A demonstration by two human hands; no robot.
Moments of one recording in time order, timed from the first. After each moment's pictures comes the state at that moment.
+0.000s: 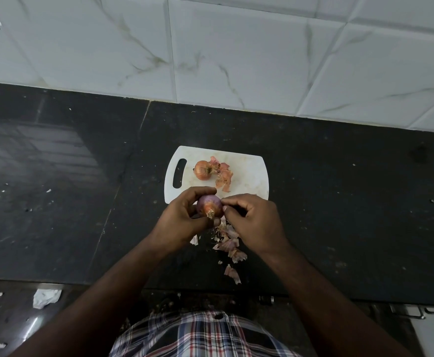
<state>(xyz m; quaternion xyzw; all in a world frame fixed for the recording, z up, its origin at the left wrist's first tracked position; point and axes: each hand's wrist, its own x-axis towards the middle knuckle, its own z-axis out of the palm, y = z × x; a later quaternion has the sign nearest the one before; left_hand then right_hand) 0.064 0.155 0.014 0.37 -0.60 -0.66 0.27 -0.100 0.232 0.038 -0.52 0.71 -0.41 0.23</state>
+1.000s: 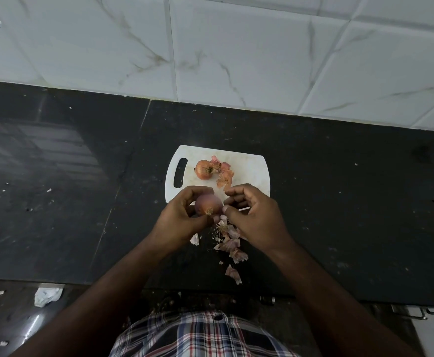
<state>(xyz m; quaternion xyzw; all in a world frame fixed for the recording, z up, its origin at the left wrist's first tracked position) 0.066 0.153 0.014 0.40 -0.60 -0.64 0.27 -0.106 0.227 0.039 -0.51 0.70 -0.41 0.29</state>
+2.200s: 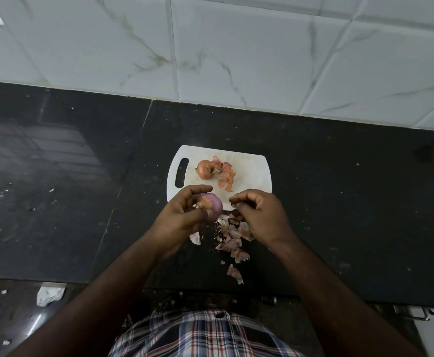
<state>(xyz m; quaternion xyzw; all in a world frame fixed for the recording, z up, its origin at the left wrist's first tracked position) 0.069 0.153 0.014 0.36 -0.44 -0.77 0.28 -0.116 0.220 0.031 -0.45 0.73 -0.39 0.34</state>
